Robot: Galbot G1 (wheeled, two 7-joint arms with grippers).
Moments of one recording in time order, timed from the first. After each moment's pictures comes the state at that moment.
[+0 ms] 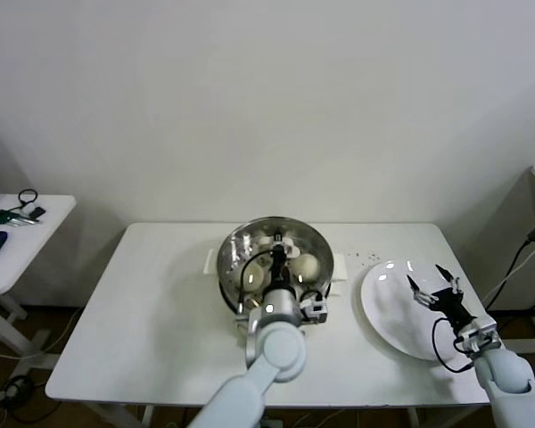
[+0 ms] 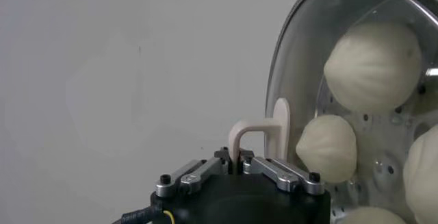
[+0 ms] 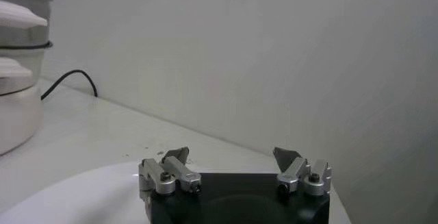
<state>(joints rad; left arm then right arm) 0.88 -1.51 0.19 -1.68 1.60 0.74 0.32 -1.09 0.99 0.55 1.21 0.32 0.27 -0.34</state>
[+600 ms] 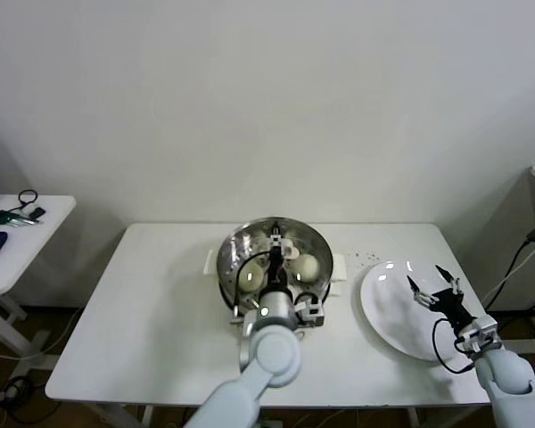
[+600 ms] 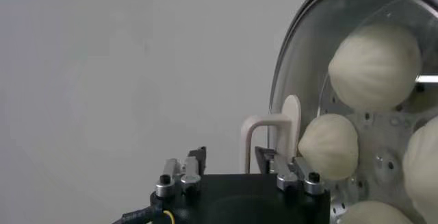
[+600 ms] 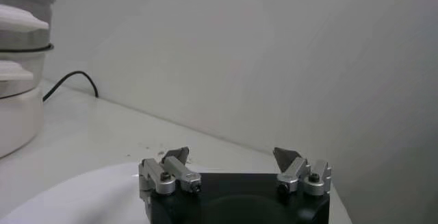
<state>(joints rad) 0.90 -1.48 0.20 -1.74 1.56 0.74 0.32 -1.09 0.99 0.56 1.23 0.32 0.25 -0.34</state>
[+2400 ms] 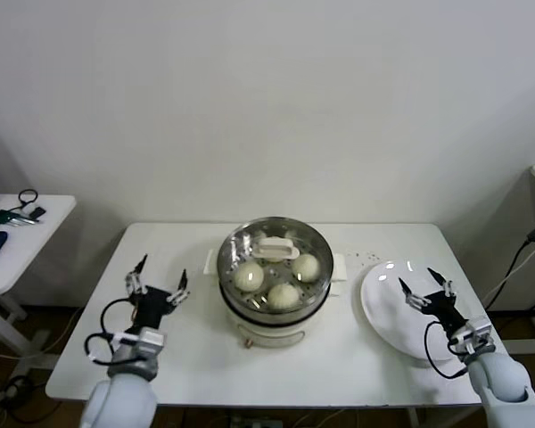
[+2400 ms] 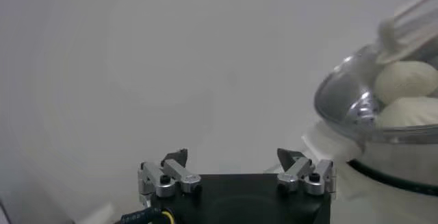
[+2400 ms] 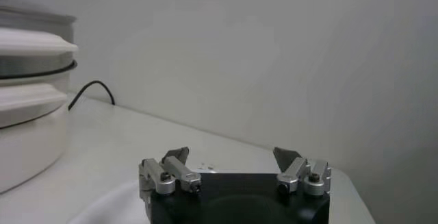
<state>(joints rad) 1.42 -1.32 -0.49 -2.08 0.33 0.32 -0.06 -1.17 1.04 0.60 1.38 0.31 0.14 -0.34</state>
